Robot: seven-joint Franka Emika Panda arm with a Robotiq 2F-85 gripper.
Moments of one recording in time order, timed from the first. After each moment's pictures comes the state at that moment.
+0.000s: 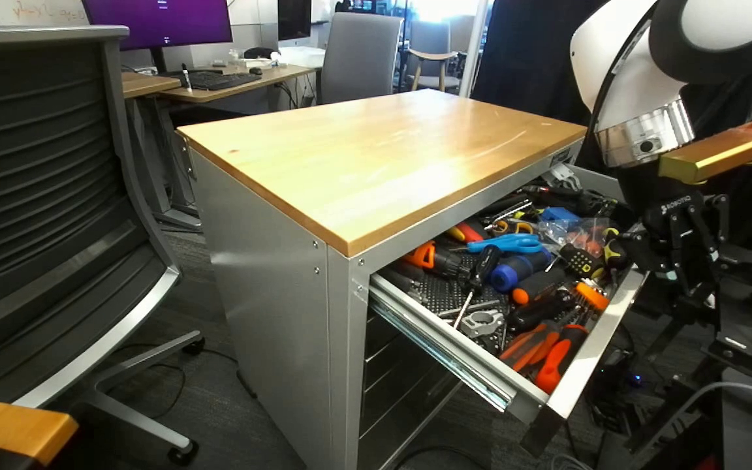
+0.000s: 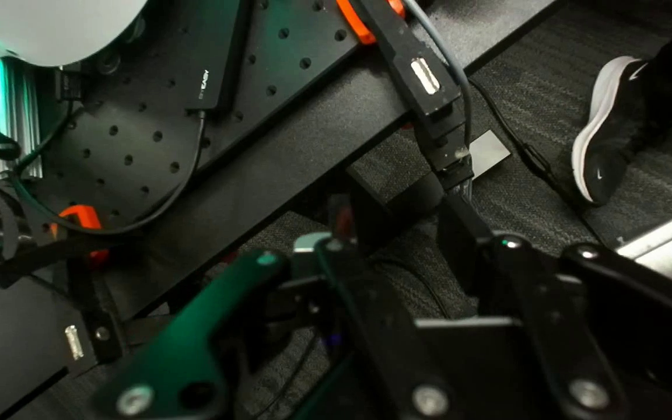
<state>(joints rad) 0.12 0.21 0.06 -2.53 0.14 2.08 0.67</state>
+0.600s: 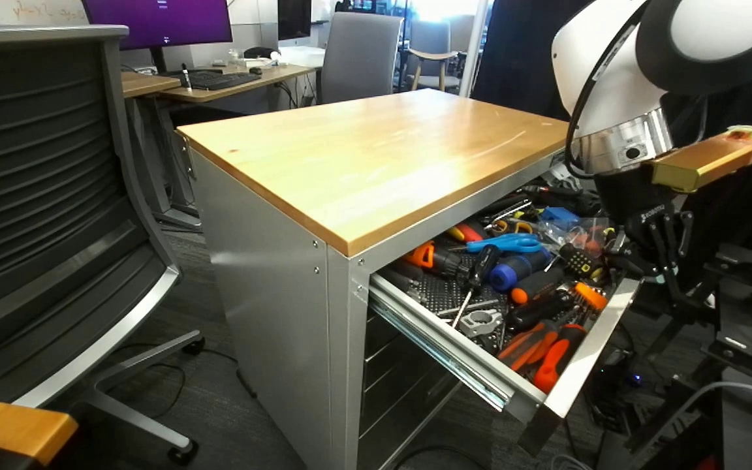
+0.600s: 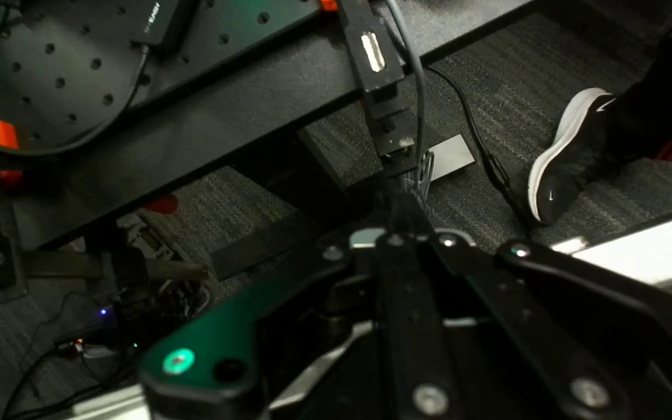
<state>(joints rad) 0.15 0.27 0.10 -2.47 0.13 2.13 0.55</state>
